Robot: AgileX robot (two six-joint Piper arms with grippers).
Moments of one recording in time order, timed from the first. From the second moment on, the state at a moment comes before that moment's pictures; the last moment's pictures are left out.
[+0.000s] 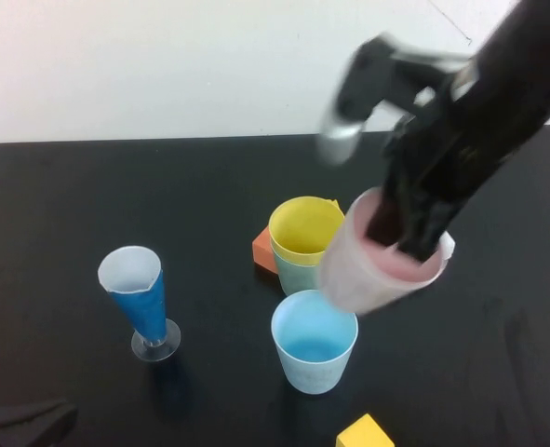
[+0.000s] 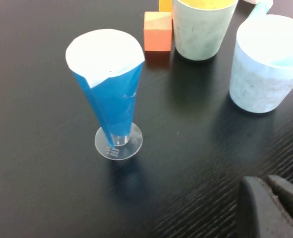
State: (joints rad) right arm 0.57 1.71 -1.70 0.25 1.30 -0.70; left arm -0.46 0.45 -0.49 -0.18 0.63 0.15
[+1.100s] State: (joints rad) right arm 0.62 2.03 -1.70 0.25 1.27 -0.62; left arm -0.46 0.45 -0.49 -0.13 0.73 0.15
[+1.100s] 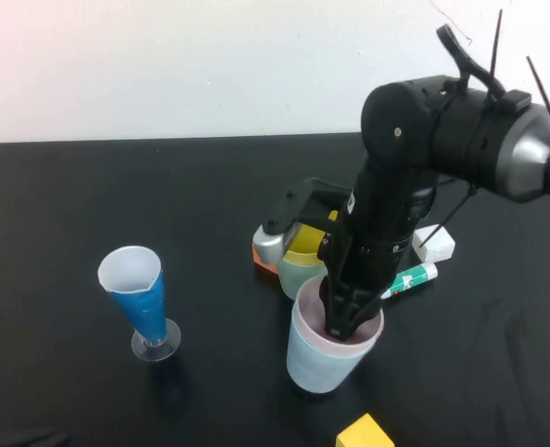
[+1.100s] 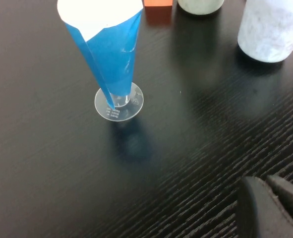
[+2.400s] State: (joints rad) right arm 0.62 2.08 -2.14 -0.03 1.29 -0.49; left arm -0.46 0.45 -0.49 -0.06 0.83 0.15
